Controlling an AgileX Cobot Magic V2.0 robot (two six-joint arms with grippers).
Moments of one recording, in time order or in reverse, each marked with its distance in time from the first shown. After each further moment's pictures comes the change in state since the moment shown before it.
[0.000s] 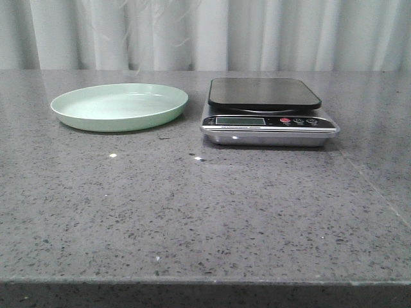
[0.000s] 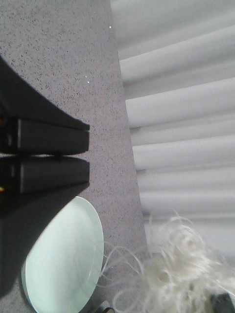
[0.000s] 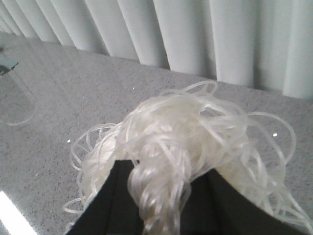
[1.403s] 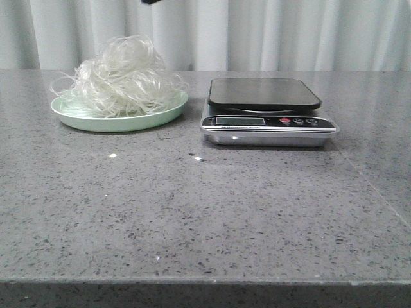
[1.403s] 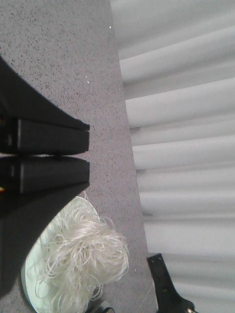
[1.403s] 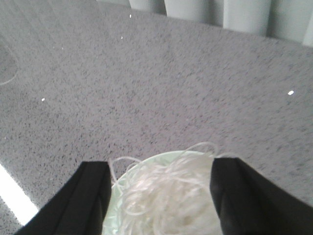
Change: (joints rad) left arm 0.000 0.000 0.000 0.000 0.000 0.000; right arm 0.000 0.101 -0.020 -0.040 0.031 0.000
